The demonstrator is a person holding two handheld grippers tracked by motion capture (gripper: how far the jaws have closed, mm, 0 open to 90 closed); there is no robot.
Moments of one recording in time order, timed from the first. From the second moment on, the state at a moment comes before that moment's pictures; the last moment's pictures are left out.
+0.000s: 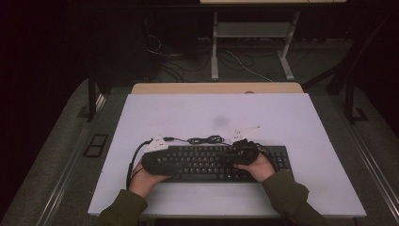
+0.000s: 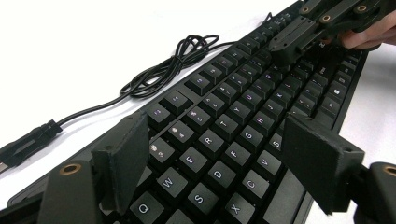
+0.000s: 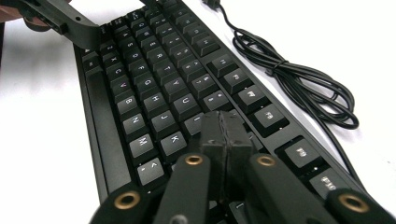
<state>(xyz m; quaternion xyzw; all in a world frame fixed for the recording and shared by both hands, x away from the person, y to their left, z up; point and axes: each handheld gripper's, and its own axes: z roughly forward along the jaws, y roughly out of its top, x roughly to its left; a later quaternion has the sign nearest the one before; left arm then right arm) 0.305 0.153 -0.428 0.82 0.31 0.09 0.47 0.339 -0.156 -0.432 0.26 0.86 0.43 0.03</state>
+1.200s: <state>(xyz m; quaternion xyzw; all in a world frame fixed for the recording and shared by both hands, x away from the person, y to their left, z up) 0.305 0.154 -0.427 0.82 0.31 0.10 0.47 0.338 -0.145 -0.437 0.26 0.87 0.41 0.03</state>
